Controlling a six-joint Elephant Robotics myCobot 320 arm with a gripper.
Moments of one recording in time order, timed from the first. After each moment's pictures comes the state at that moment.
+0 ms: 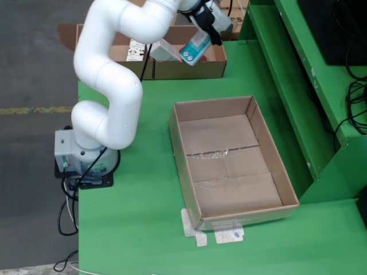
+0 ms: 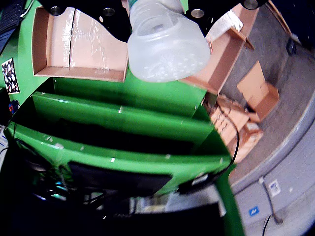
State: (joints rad) arm 0.84 -0.21 -0.40 -0.24 1.30 0.53
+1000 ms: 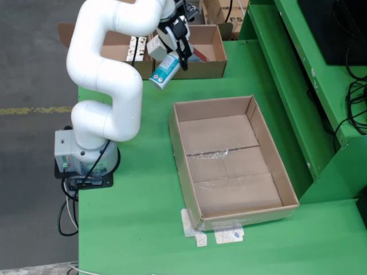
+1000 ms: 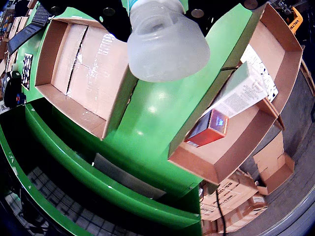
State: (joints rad) arm 1.15 -0.11 -0.83 -0.43 1.24 0.63
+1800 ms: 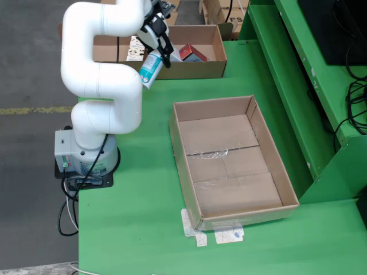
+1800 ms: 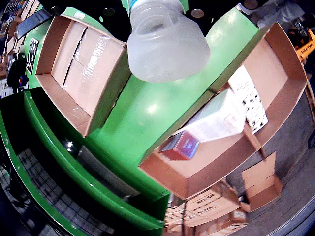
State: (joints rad) arm 1.43 0.09 -1.05 -0.49 1.19 0.75
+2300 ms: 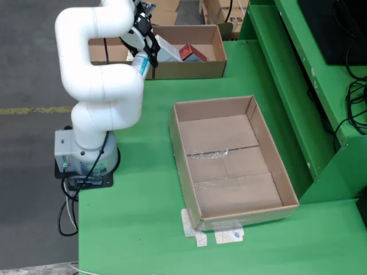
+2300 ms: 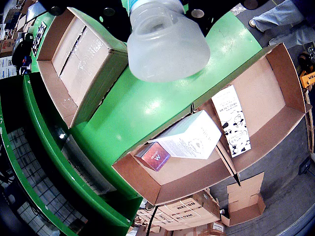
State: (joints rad) arm 1.63 0.19 -1.18 -0.51 1.17 0.79
